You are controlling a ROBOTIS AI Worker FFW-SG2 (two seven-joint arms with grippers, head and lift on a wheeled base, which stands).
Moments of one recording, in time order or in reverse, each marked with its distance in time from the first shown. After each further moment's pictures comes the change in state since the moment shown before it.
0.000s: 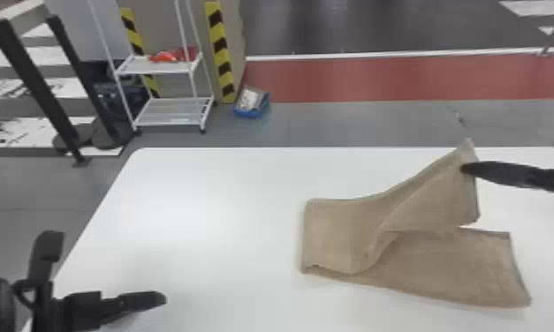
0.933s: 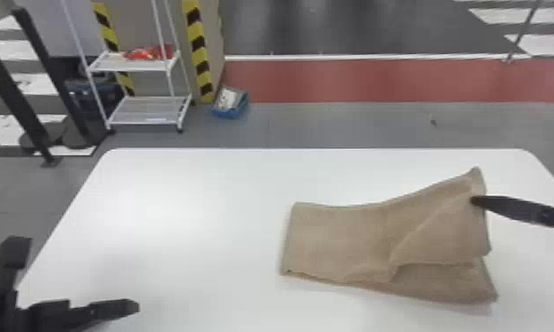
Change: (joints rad) left arm 0.005 0.009 -0.023 0.005 -0.009 0.000 0.001; right arm 0.182 -0.043 -0.134 -0.134 -0.075 0.000 0.000
